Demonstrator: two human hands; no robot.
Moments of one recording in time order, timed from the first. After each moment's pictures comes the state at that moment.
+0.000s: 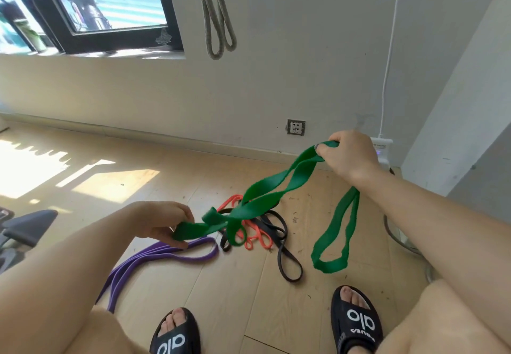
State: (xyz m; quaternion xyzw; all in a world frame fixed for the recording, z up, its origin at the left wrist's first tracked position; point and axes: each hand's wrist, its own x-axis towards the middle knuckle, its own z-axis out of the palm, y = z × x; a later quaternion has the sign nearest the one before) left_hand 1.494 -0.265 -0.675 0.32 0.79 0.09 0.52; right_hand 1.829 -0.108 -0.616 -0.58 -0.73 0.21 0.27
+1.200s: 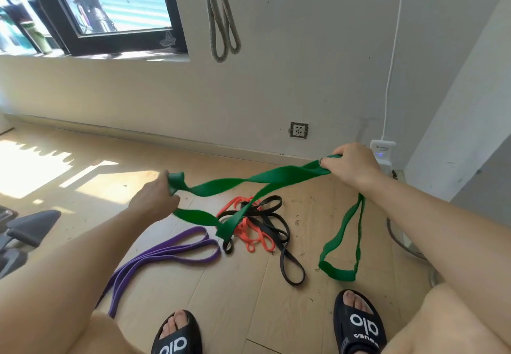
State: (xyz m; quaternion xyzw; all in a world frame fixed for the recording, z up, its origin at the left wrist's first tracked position) left_hand 1.477 -0.258 -0.672 0.45 0.88 0.12 0.11; right_hand 1.832 -0.100 -0.629 -0.60 -0.74 0.25 0.20
